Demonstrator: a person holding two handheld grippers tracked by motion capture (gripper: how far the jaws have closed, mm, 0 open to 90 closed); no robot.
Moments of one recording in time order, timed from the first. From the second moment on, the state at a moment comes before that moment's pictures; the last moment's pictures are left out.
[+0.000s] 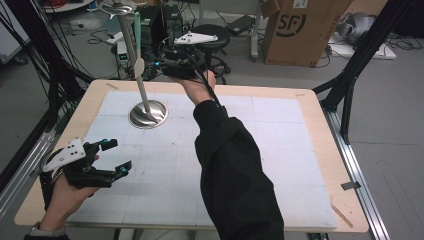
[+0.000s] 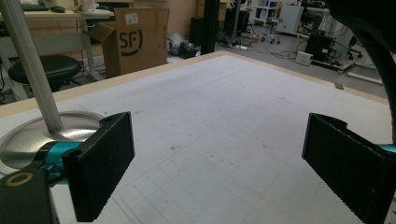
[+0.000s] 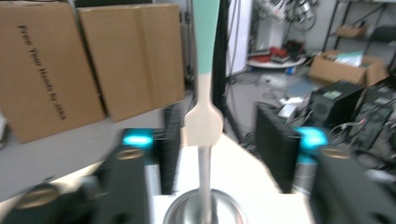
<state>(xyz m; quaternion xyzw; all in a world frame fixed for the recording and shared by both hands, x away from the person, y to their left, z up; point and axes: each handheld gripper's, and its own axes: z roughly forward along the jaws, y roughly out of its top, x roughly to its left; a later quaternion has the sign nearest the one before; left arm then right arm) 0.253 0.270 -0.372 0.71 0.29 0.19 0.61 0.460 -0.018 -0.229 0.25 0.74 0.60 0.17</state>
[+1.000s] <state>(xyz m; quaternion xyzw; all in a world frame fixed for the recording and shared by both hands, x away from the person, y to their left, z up) 0.253 0.263 -0.384 0.72 0.29 0.17 0.61 0.391 -0.140 -0.320 0.27 0.76 0.57 0.15</state>
